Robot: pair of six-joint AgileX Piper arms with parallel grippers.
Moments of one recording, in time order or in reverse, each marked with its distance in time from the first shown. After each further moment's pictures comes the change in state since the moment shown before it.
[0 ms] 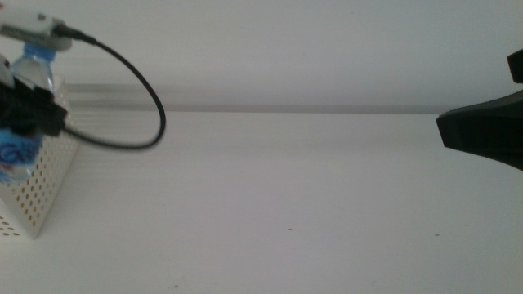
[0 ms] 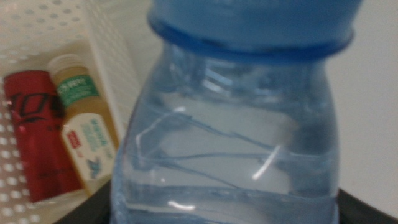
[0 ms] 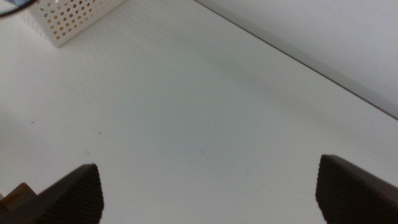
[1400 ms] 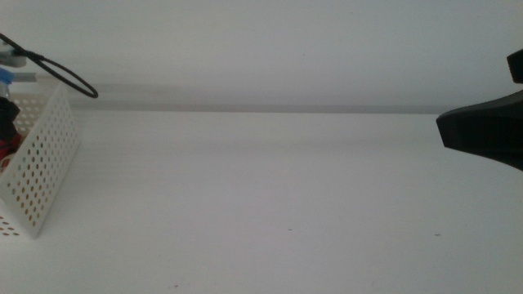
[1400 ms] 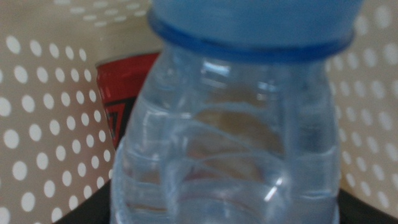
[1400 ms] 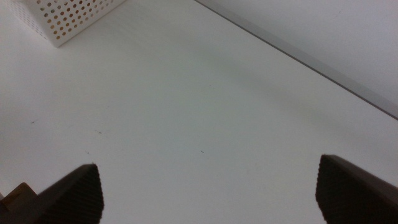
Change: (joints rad) left arm 0.297 0.631 -0.499 0.010 0.114 0.195; right arm 0.000 0.000 0.000 0.001 0.000 0.000
